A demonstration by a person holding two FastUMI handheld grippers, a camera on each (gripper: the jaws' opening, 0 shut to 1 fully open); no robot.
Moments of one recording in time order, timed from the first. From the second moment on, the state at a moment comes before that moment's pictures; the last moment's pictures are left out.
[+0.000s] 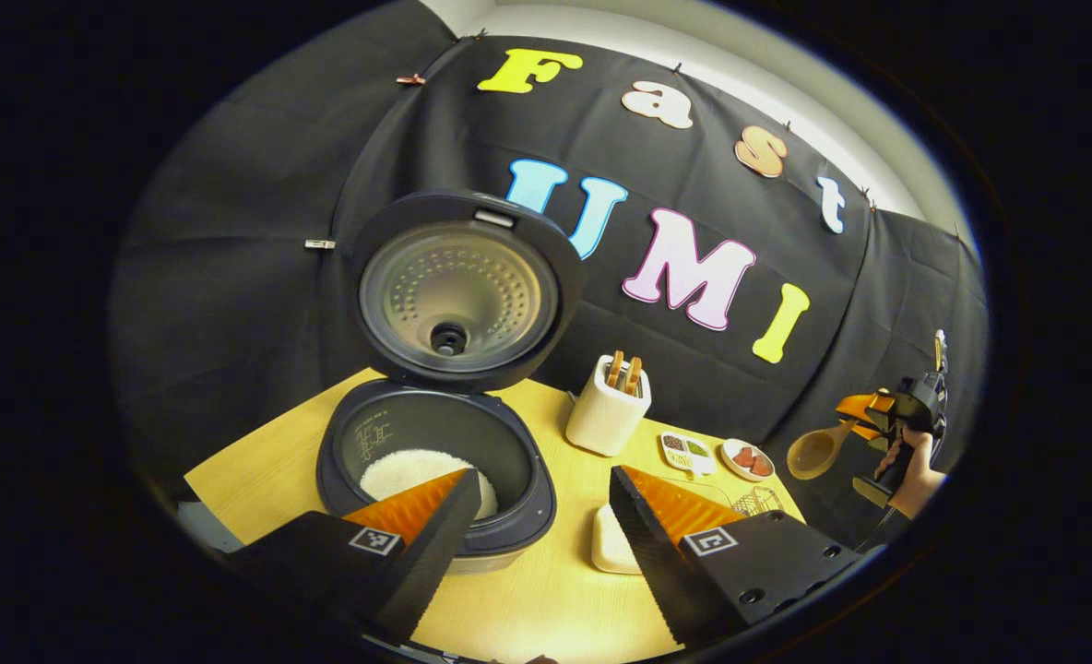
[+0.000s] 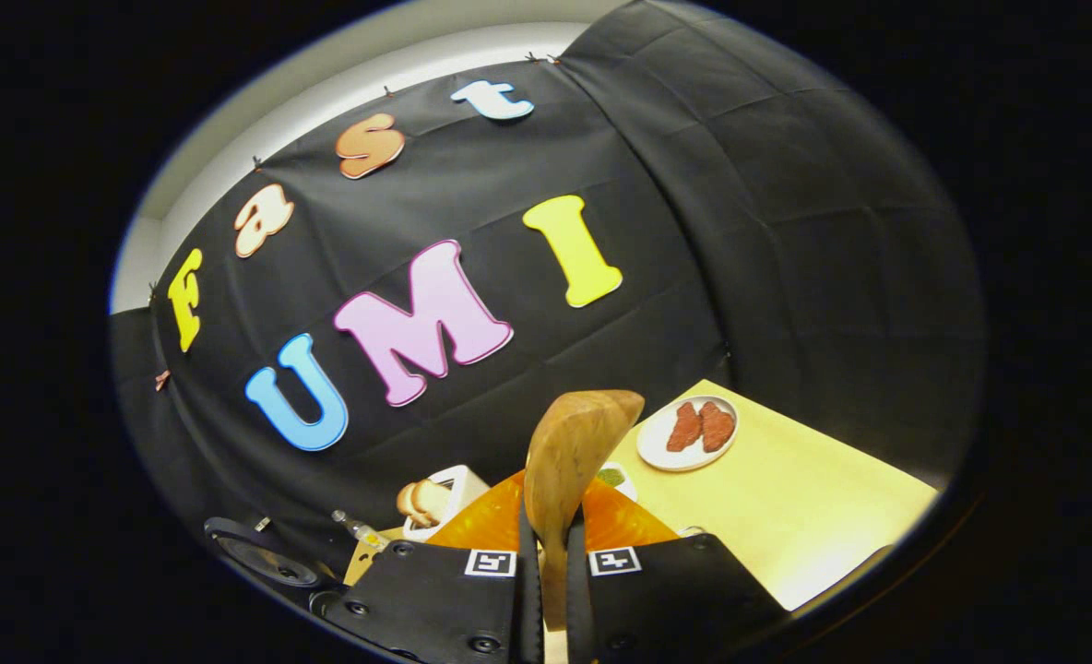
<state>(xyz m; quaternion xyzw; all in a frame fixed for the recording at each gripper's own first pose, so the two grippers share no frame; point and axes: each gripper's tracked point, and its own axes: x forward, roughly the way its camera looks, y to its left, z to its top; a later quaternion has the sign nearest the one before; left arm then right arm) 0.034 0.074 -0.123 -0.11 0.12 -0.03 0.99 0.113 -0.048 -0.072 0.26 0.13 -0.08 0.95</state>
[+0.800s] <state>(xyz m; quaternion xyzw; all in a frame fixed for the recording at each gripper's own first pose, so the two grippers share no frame) 0.010 0.063 -0.088 -0.05 0.09 0.18 0.98 0.153 -0.107 -0.249 0.24 0.26 -0.09 0.93</state>
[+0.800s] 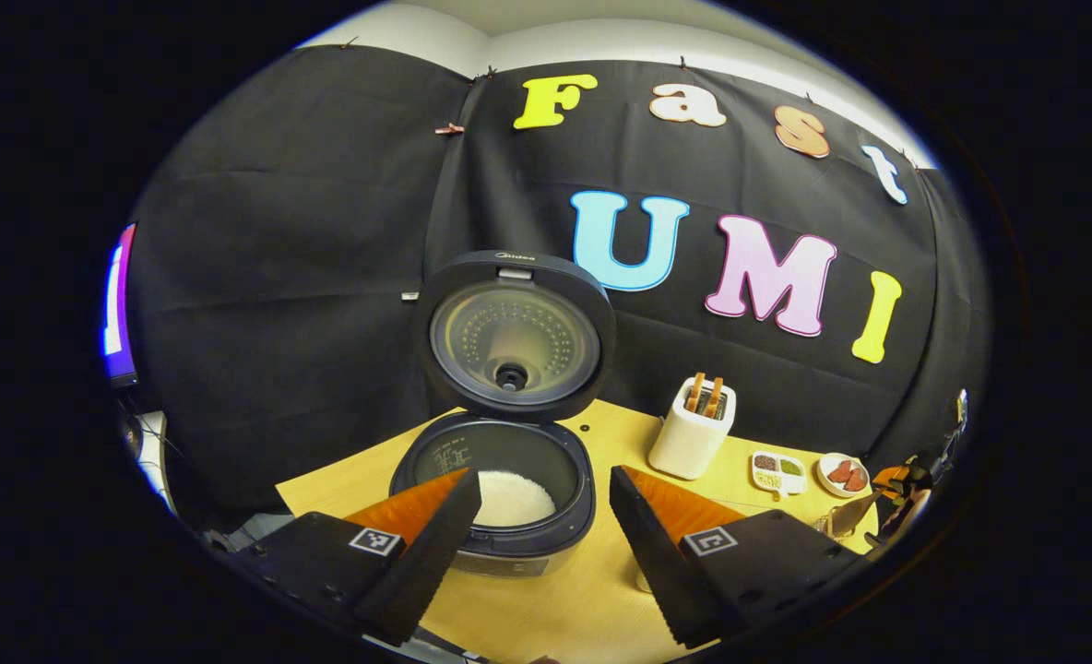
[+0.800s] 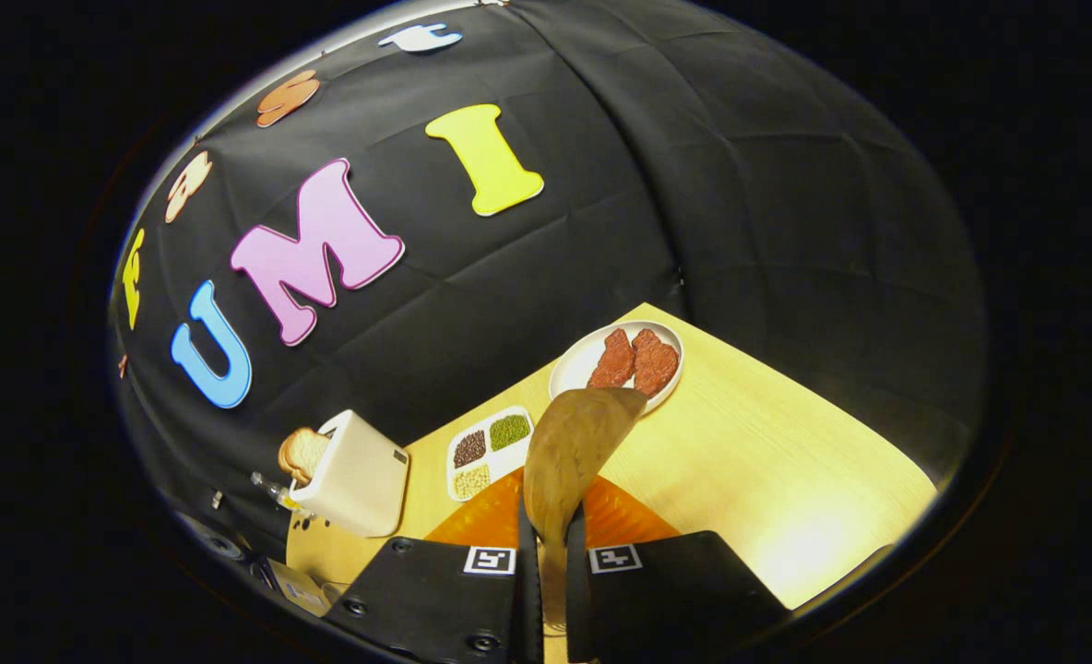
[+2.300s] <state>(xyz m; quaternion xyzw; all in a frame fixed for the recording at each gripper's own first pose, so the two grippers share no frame) 0.132 0.133 0.099 0.08 -0.13 0.11 0.98 -0.025 -0.055 -0.157 0.08 0.18 -0.06 0.98</state>
